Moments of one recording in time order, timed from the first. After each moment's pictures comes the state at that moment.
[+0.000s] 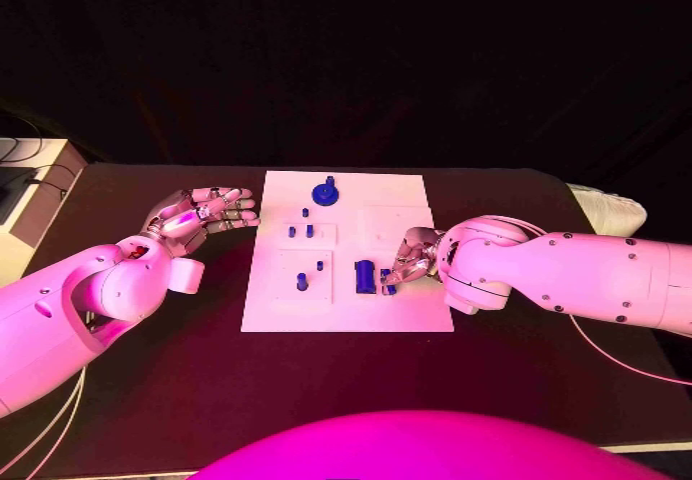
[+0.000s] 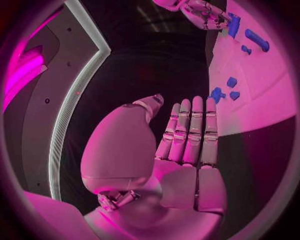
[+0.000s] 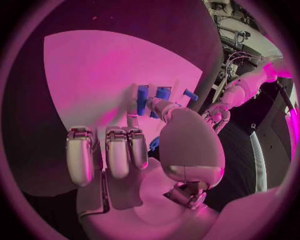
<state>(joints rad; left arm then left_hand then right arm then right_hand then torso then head) 0.85 -0.89 0.32 1.41 -0.20 -0.06 0.24 1.36 -0.20 0.46 0.23 0.11 0.95 0.20 0.17 0.27 1.15 0.15 0.07 0.08 0.98 0.11 0.39 0.30 0.17 0.89 0.25 0.22 0.27 1.19 -0.84 -0.16 1.68 -1.06 -0.20 -0.70 1.06 -0.20 0.54 0.18 0.29 1.08 0.05 0.26 0.77 1.46 -0.02 1.57 1.31 1.47 -0.08 1.56 1.31 0.01 1.47 0.03 1.51 1.31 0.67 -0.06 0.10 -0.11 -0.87</state>
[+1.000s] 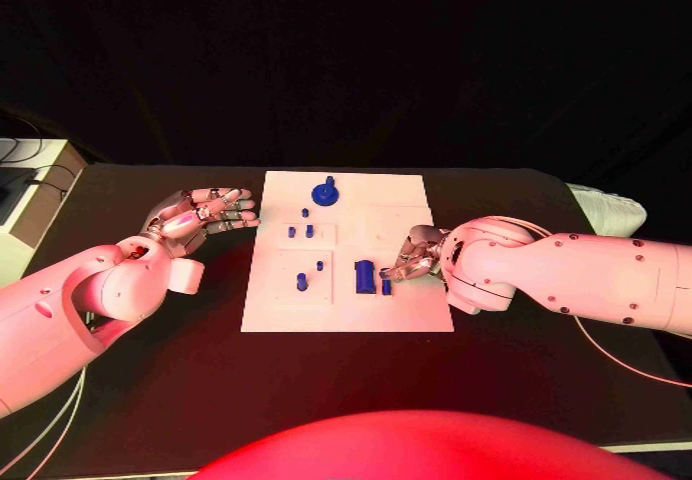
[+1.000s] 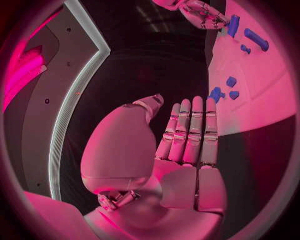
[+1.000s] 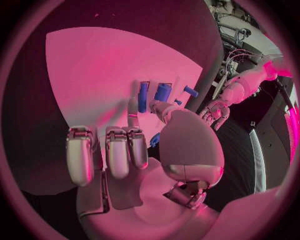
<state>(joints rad) 0.84 -0.89 0.32 1.41 -0.20 -0.06 0.24 1.36 -0.20 0.46 0.23 0.11 0.95 0.20 0.17 0.27 1.15 0.15 0.07 0.08 0.98 0.11 0.39 0.30 0.17 0.89 0.25 0.21 0.27 1.19 -0.86 -0.16 1.69 -1.07 -0.24 -0.69 1.02 -0.22 0.48 0.25 0.24 1.09 0.05 0.26 0.76 1.46 -0.02 1.57 1.31 1.47 -0.08 1.56 1.31 0.01 1.47 0.03 1.51 1.31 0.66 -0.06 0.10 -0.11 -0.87</state>
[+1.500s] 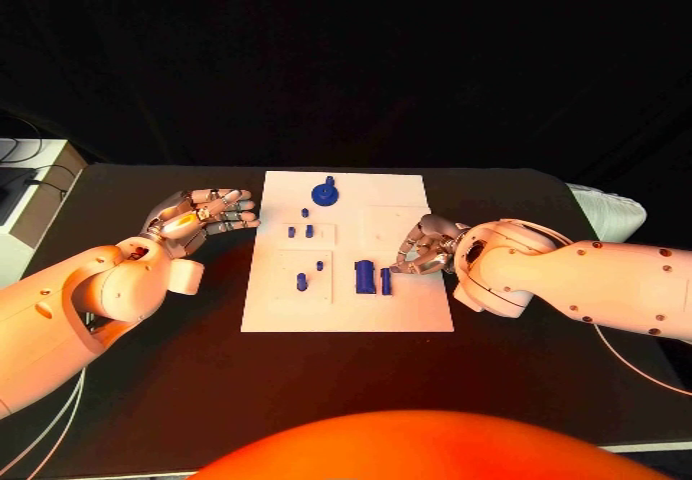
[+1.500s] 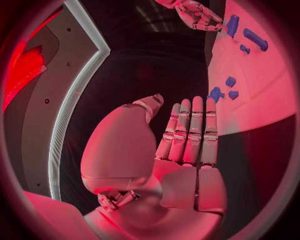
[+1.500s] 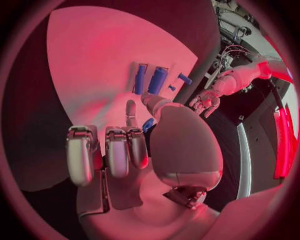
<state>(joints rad) 0.84 -0.89 0.32 1.41 -0.20 -0.06 0.24 1.36 -0.20 0.46 0.23 0.11 0.95 0.20 0.17 0.27 1.15 0.15 0.07 0.08 0.98 0.11 0.39 0.30 0.17 0.89 0.25 0.21 0.27 1.17 -0.93 -0.16 1.73 -1.11 -0.38 -0.54 1.22 -0.22 0.46 0.18 0.15 1.02 0.09 0.21 0.73 1.47 0.00 1.56 1.31 1.47 -0.07 1.56 1.31 0.01 1.47 0.03 1.50 1.31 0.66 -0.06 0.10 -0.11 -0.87</state>
